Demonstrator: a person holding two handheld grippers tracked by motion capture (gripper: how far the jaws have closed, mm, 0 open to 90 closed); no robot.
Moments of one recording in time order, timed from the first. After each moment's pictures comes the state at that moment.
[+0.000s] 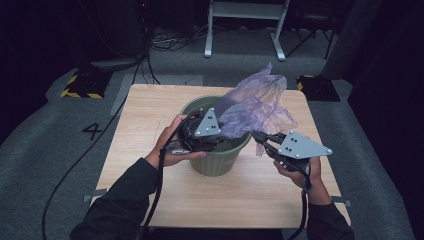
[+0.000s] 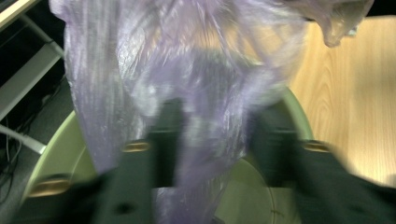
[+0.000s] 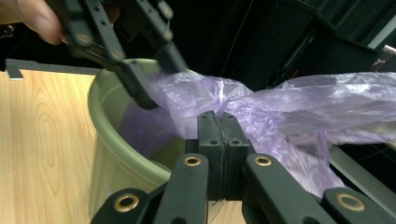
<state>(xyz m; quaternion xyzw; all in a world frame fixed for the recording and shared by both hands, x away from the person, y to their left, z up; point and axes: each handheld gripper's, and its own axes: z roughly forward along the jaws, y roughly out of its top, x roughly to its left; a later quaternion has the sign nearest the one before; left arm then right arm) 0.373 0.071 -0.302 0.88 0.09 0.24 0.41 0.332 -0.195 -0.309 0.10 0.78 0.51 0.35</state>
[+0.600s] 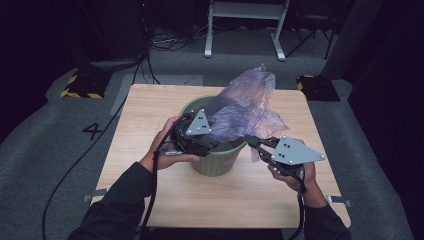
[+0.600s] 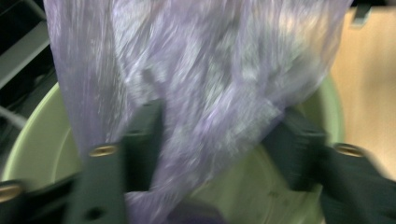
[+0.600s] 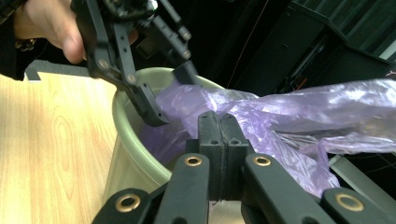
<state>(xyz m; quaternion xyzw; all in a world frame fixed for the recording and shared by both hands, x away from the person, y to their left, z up) 0.381 0.092 -0.317 0.87 0.13 0.20 0.43 0.324 -0.180 -0.311 0.08 0.79 0.51 0.34</state>
